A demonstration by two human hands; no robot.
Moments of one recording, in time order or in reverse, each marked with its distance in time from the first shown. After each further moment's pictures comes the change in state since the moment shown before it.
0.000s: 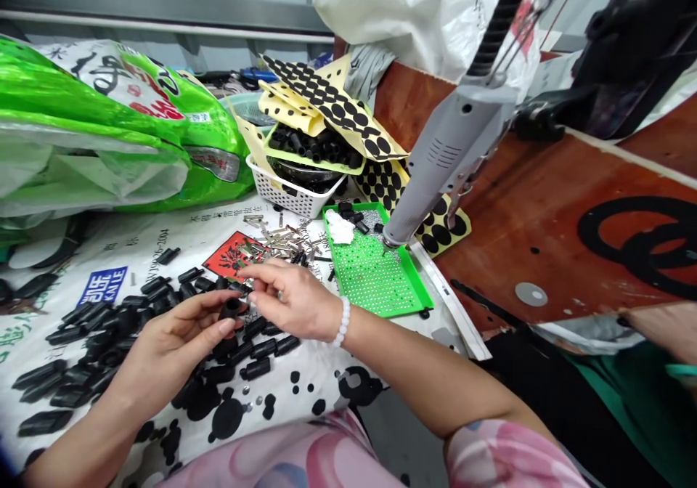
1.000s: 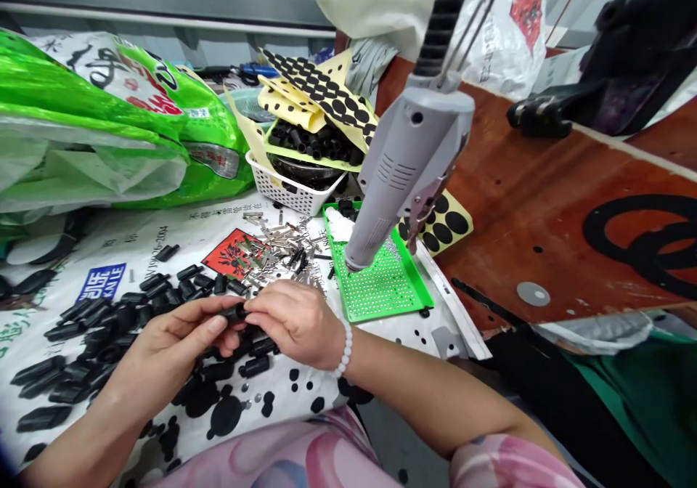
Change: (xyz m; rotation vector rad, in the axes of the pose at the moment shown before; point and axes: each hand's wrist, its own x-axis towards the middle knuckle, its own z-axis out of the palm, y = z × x) left_hand -0.003 0.002 0.003 -0.171 -0.080 -0.068; right_hand -0.025 0.001 0.015 -0.225 0.240 -0.313
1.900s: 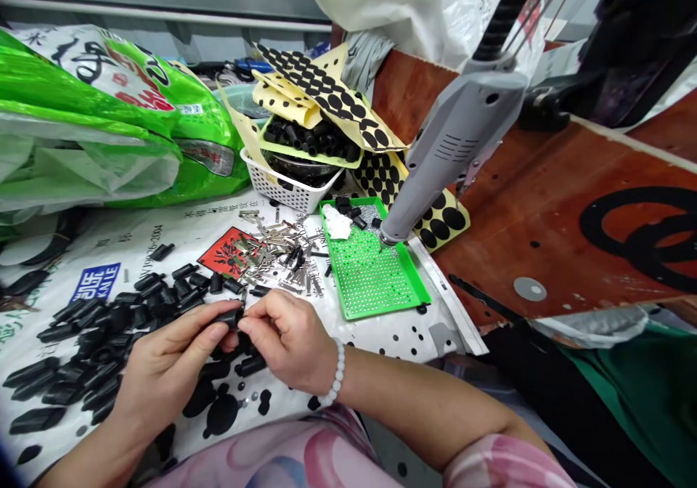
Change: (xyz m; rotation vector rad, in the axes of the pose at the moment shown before) left_hand -0.009 -0.006 0.008 0.460 0.163 0.328; right_hand -0.012 -0.020 0.010 0.157 0.023 0.395
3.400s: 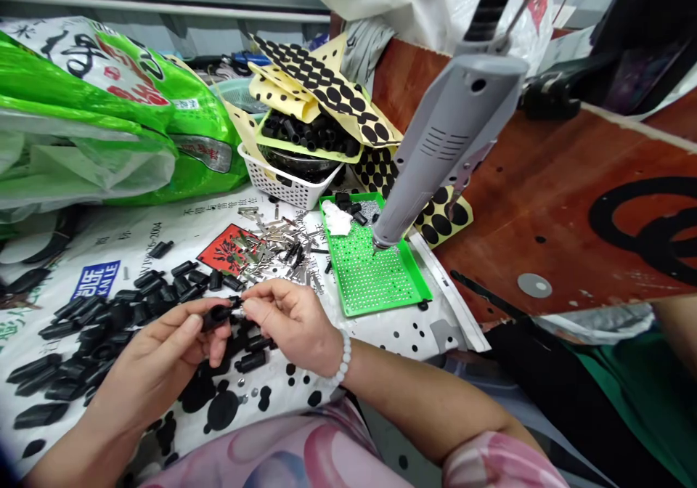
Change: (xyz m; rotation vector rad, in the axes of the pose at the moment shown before) left_hand 0.000 -0.011 -0.007 -0.751 -0.129 -0.385; right_hand 0.009 -0.002 -0.002 0.594 -0.076 0.487
